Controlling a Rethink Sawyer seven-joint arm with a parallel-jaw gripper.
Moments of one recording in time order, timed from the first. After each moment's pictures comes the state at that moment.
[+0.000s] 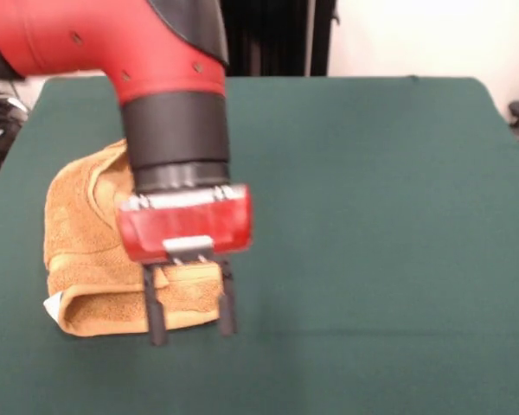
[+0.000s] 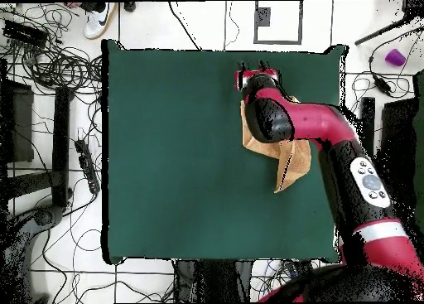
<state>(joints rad) -0.68 -0.37 0.63 1.31 -0.63 0.16 1.66</state>
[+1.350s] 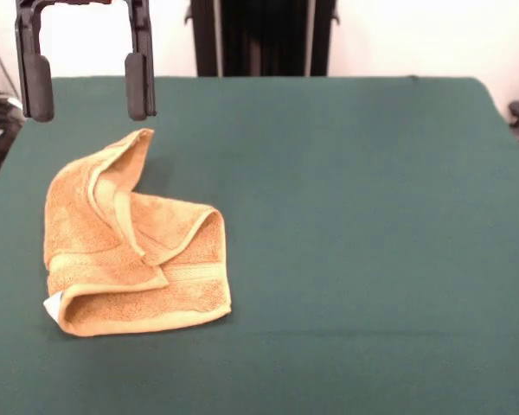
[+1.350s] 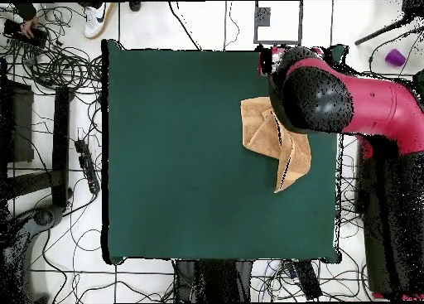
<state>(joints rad) -0.66 -0.76 0.59 1.36 -0.40 0.53 1.66</state>
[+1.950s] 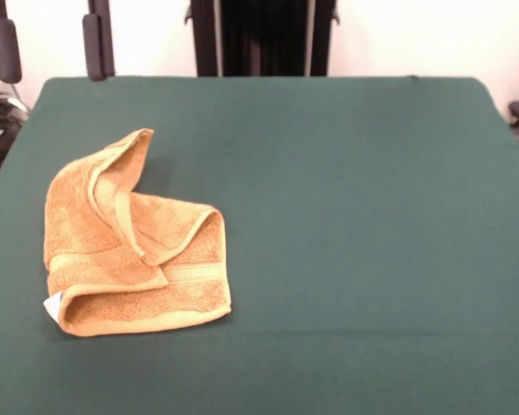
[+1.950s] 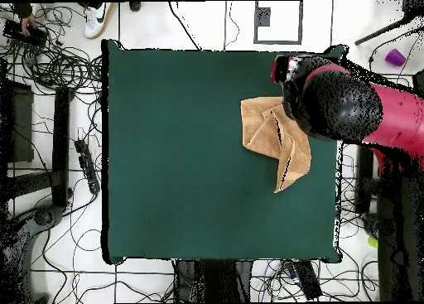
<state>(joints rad) -0.67 -0.80 0.51 1.39 -0.27 0.59 1.66</state>
